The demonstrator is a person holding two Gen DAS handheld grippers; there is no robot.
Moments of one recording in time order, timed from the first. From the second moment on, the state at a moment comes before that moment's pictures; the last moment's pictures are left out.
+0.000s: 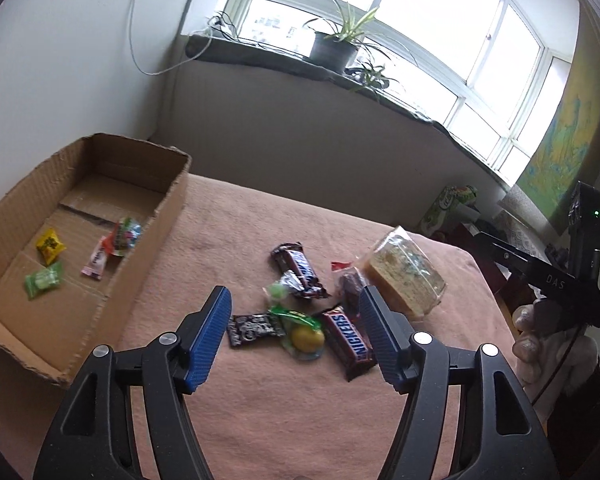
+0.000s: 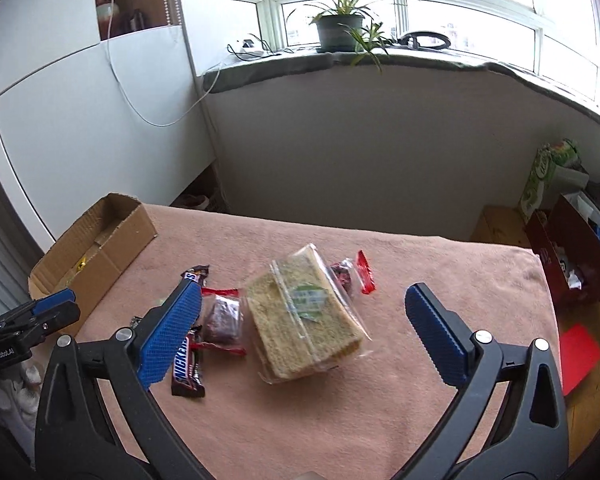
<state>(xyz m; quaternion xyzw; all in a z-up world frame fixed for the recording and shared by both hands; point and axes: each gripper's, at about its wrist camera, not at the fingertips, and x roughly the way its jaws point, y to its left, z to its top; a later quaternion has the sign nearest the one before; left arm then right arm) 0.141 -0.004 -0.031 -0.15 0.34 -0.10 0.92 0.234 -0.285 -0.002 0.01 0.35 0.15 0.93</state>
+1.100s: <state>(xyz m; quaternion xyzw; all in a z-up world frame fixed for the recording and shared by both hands) 0.281 -0.101 -0.061 -0.14 0.43 -0.21 0.87 0.248 -0.328 -0.097 0.25 0.44 0.21 0.84</state>
